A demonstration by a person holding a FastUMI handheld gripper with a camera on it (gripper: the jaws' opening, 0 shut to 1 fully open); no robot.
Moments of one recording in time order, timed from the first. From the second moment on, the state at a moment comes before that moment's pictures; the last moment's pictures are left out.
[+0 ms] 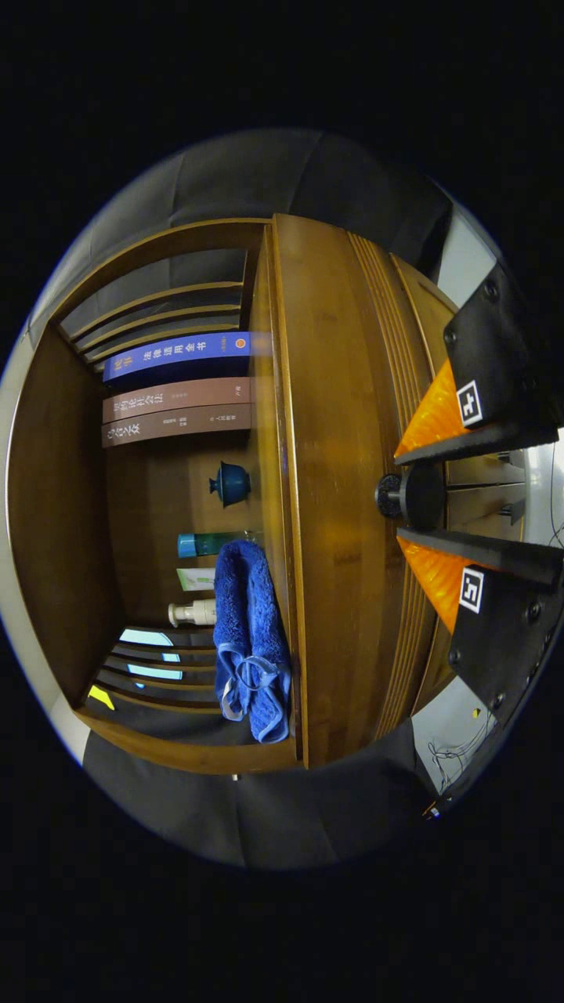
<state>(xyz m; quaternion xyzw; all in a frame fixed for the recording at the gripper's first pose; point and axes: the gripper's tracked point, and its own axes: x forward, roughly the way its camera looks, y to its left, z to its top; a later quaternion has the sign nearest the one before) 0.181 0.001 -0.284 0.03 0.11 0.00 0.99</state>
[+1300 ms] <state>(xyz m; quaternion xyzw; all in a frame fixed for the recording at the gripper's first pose) 0.065 -0.003 -0.277 0.01 0.12 0.02 0.99</state>
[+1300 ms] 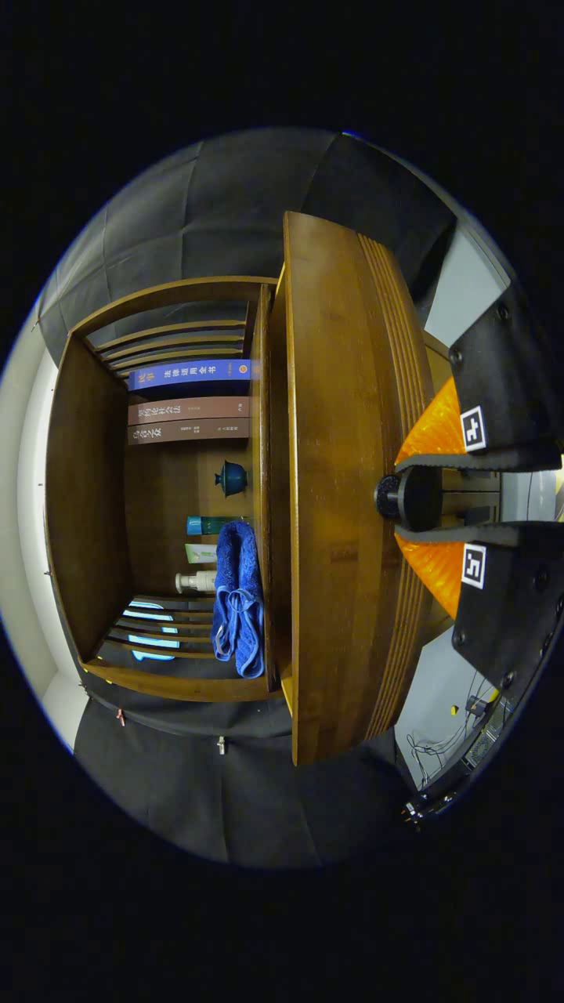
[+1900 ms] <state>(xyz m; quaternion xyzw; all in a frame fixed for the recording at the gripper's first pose) 0.056 0.007 -0.272 0.01 0.12 0.04 0.99</state>
